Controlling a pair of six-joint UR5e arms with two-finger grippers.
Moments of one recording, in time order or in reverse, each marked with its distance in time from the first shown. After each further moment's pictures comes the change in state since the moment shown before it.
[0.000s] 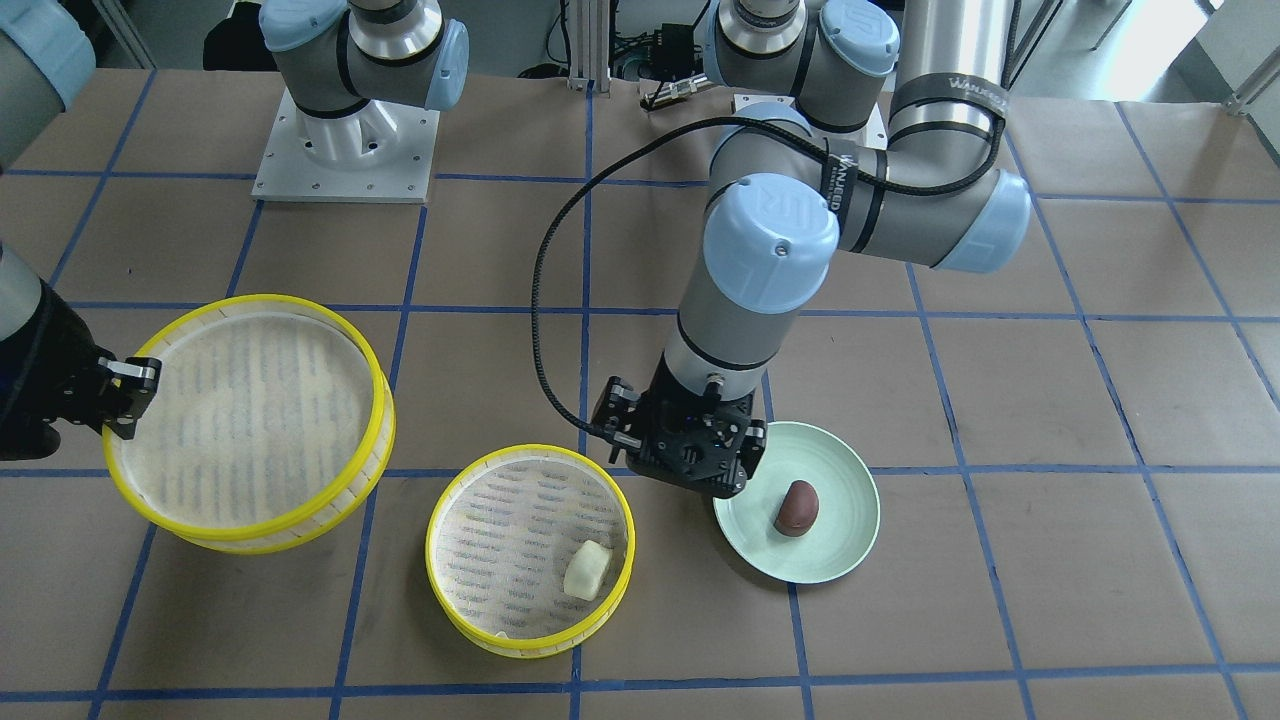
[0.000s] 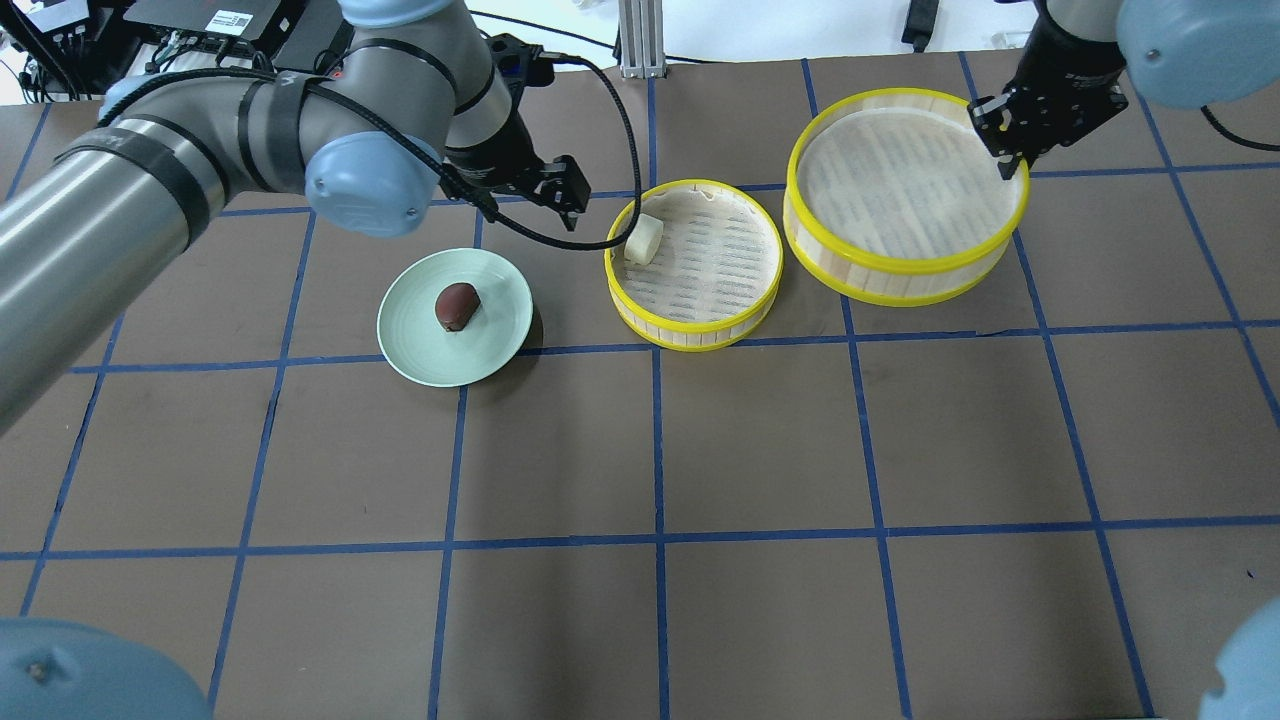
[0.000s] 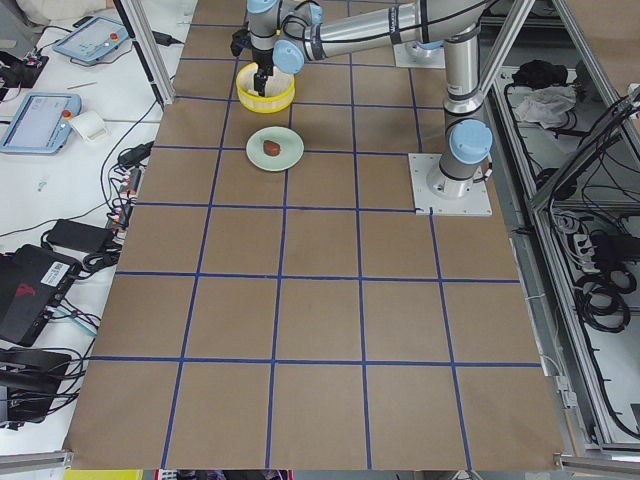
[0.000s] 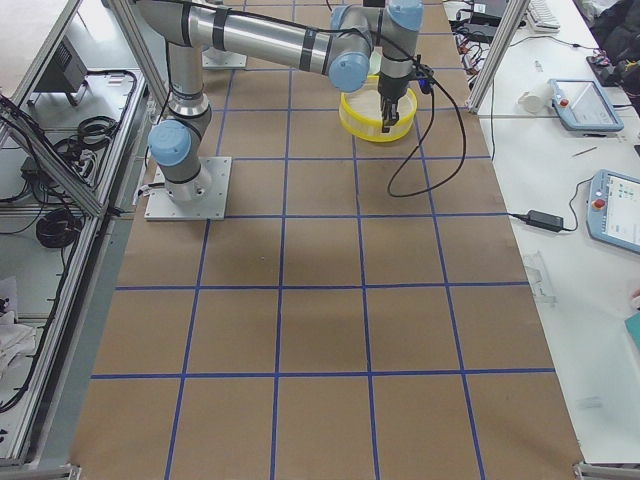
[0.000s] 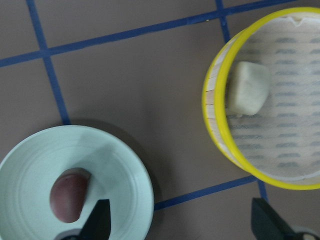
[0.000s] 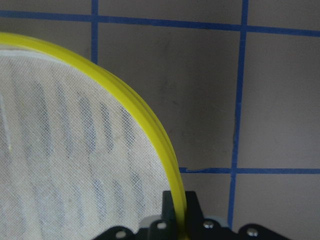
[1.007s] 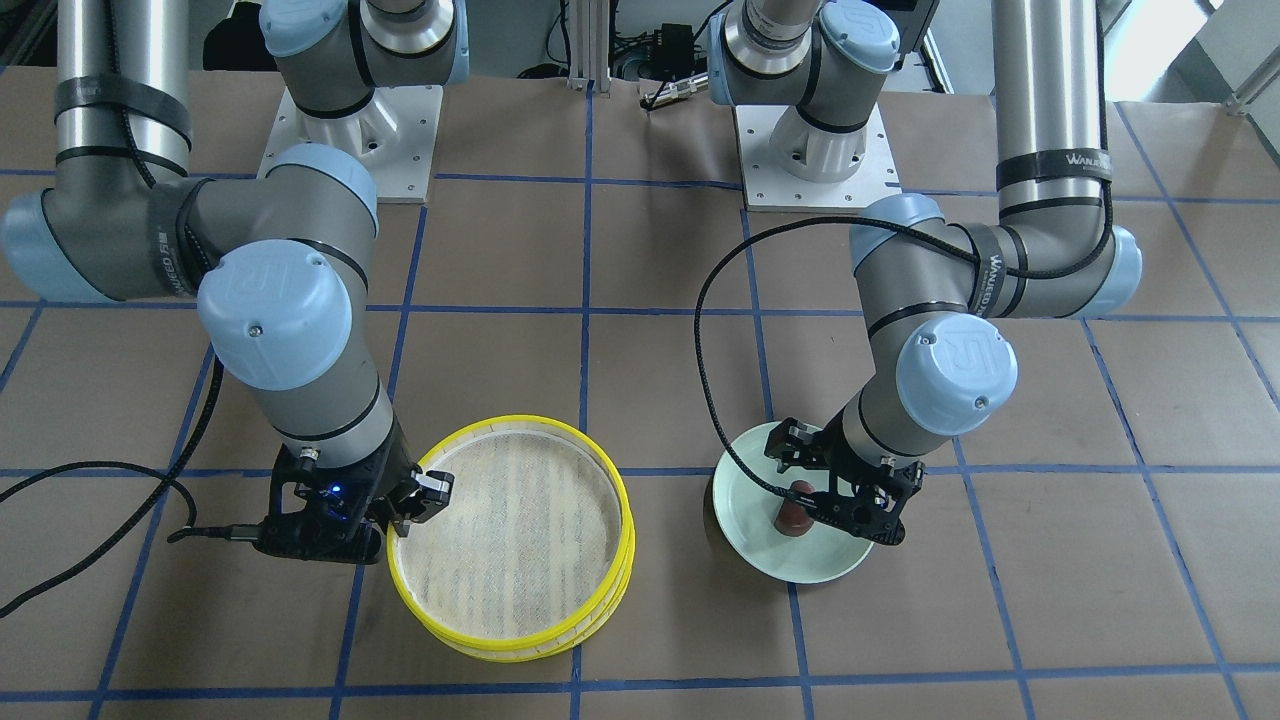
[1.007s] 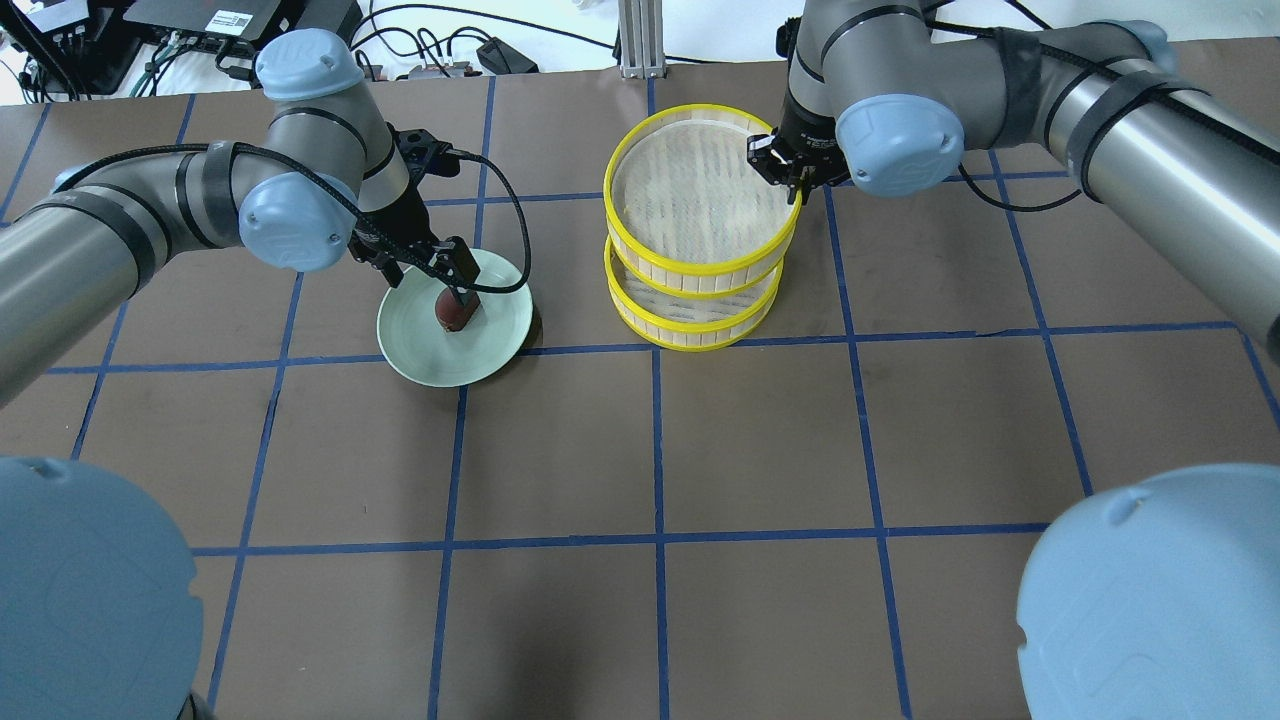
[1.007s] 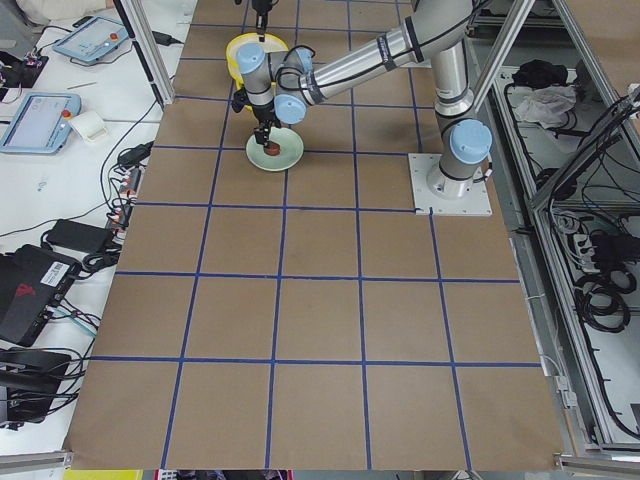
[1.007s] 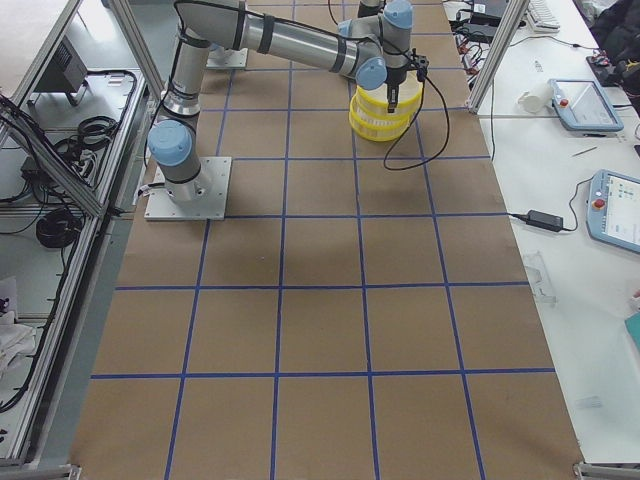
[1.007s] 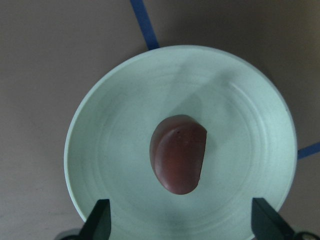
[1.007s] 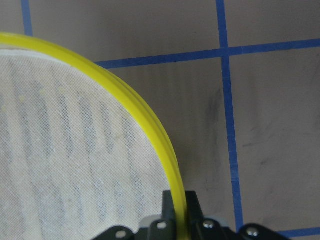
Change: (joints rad) left arm 0.176 -0.064 -0.117 -0.017 0.092 0.293; right arm 0.260 0.196 0.002 -0.279 0.060 0.405
